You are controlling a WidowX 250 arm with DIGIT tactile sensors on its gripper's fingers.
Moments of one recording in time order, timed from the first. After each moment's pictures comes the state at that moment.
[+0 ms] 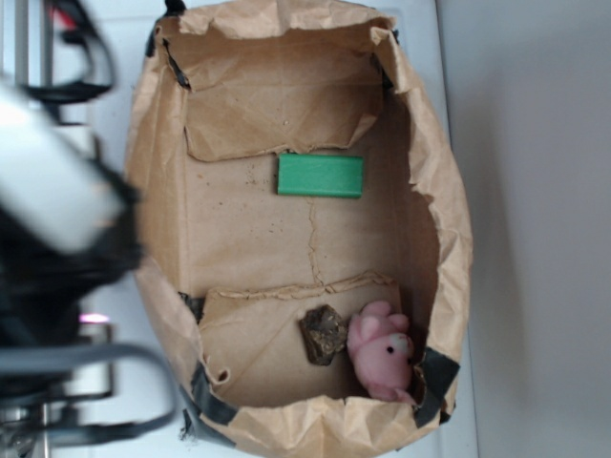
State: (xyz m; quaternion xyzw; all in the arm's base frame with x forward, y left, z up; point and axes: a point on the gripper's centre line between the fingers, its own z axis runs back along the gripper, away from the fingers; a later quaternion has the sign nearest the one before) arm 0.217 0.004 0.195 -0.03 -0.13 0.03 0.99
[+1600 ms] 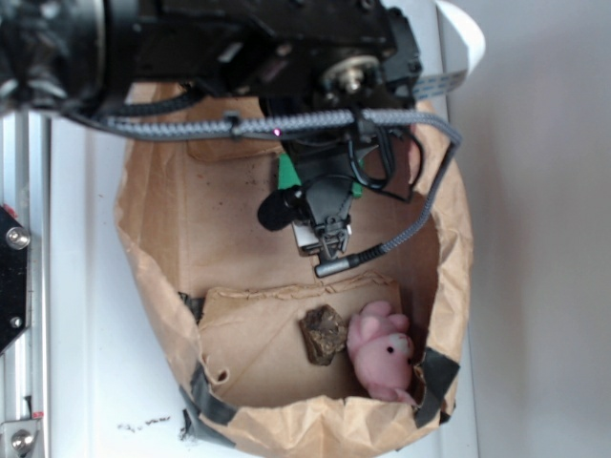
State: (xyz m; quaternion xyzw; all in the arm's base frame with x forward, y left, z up) arm 0.290 0.072 0.112 -0.01 -0.10 0.12 0.99
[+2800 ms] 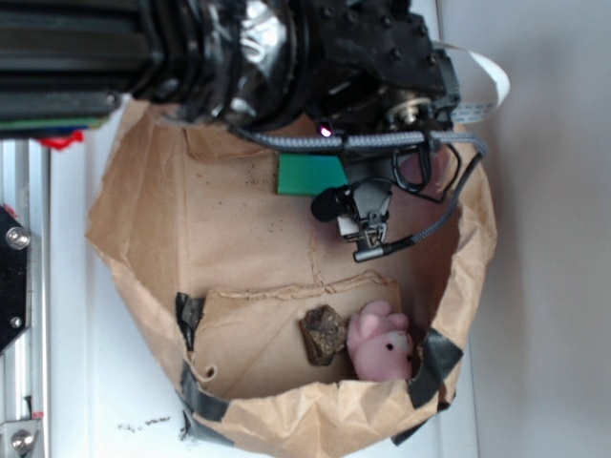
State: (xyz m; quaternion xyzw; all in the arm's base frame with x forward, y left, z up) arm 0.321 0.084 0.055 0.01 -0.10 0.09 0.99
